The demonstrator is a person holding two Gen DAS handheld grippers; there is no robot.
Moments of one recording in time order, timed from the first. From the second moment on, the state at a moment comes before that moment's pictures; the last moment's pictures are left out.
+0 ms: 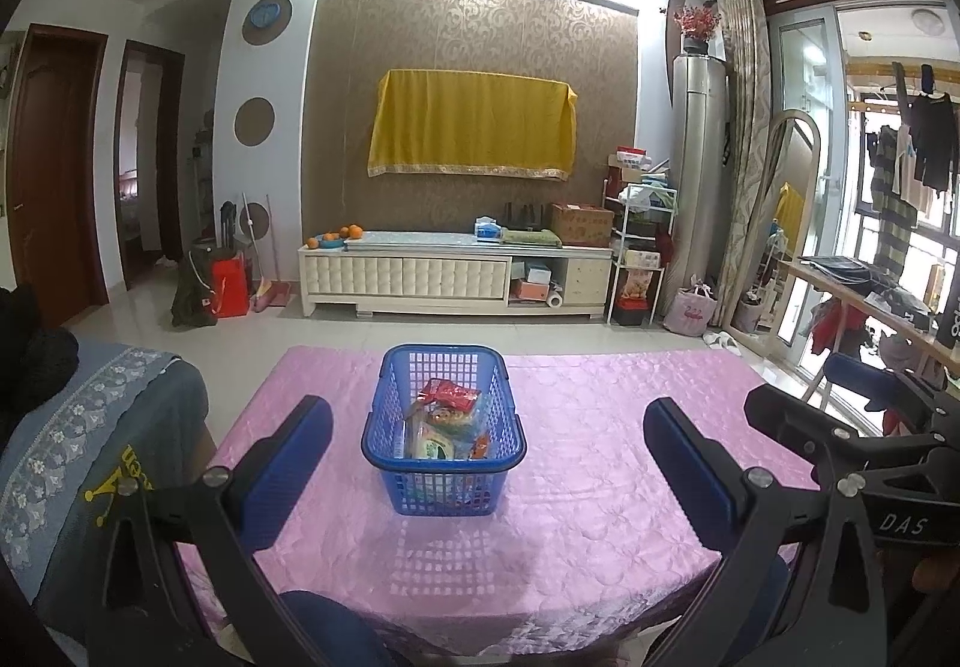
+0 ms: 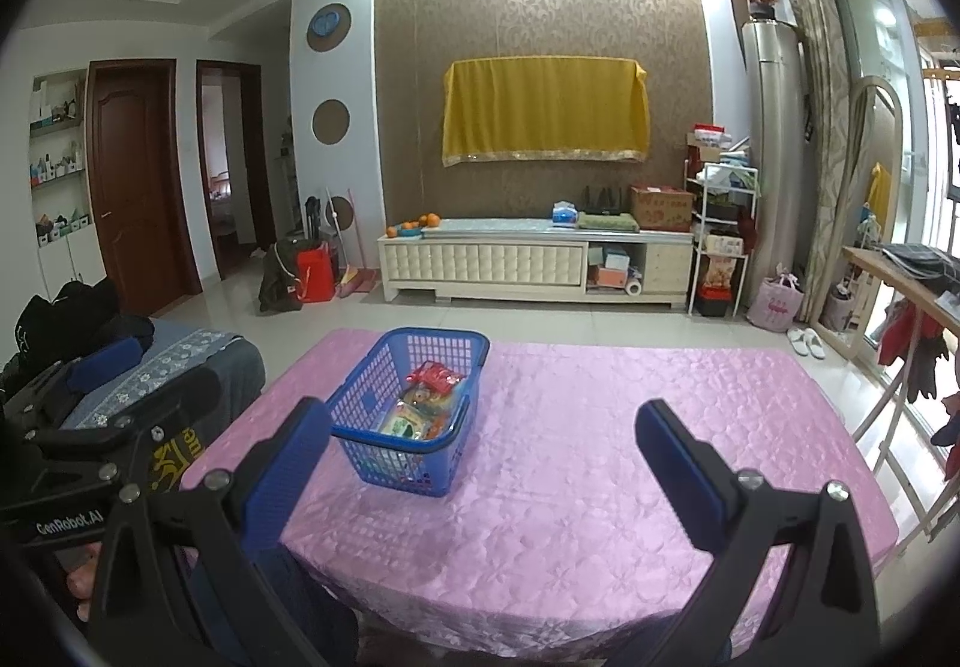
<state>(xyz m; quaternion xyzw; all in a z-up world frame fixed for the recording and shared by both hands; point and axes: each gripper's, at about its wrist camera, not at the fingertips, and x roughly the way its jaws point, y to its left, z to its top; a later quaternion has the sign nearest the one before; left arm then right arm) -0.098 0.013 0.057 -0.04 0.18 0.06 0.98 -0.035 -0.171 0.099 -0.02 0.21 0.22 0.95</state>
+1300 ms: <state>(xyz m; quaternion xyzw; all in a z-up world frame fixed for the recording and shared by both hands) -0.096 0.017 0.048 -0.05 0.20 0.06 0.98 -0.035 -0.170 0.092 -0.03 0.23 0.22 0.95</state>
